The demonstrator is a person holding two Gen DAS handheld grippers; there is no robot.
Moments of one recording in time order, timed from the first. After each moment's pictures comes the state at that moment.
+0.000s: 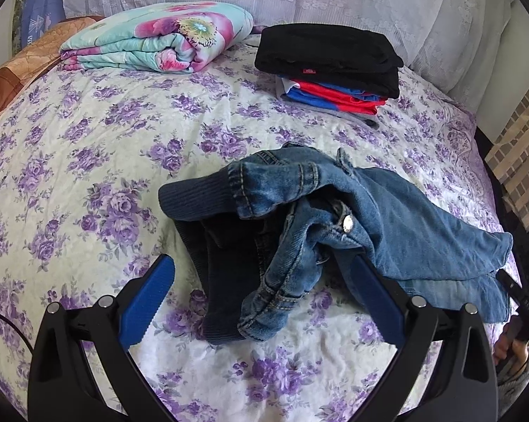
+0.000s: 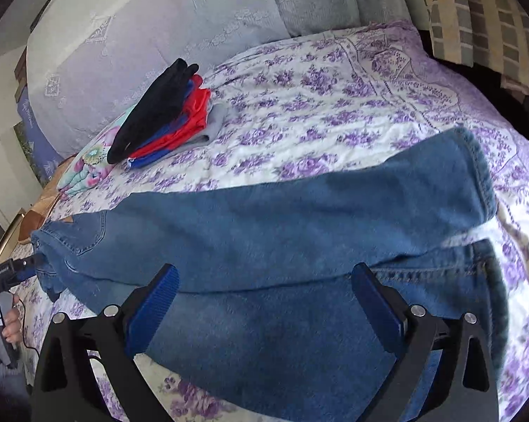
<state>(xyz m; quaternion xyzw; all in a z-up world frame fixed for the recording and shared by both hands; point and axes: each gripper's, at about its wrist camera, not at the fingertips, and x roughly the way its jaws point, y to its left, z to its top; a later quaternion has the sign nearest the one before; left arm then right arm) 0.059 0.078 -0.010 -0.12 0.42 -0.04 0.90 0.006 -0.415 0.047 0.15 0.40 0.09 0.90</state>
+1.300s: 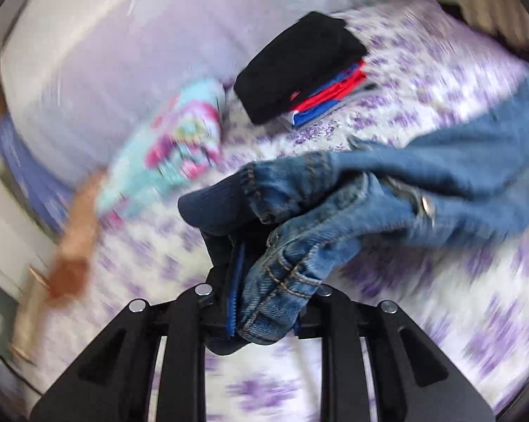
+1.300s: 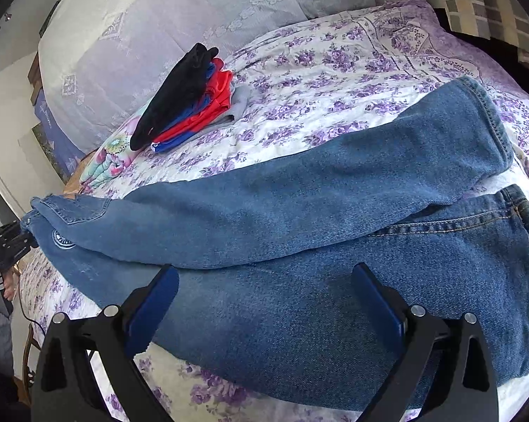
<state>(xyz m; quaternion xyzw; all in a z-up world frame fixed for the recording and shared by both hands) 0.038 0.062 0.037 0.30 0.34 -0.01 0.89 -0.002 -0.403 0.031 0.18 0.41 0.14 0.88</state>
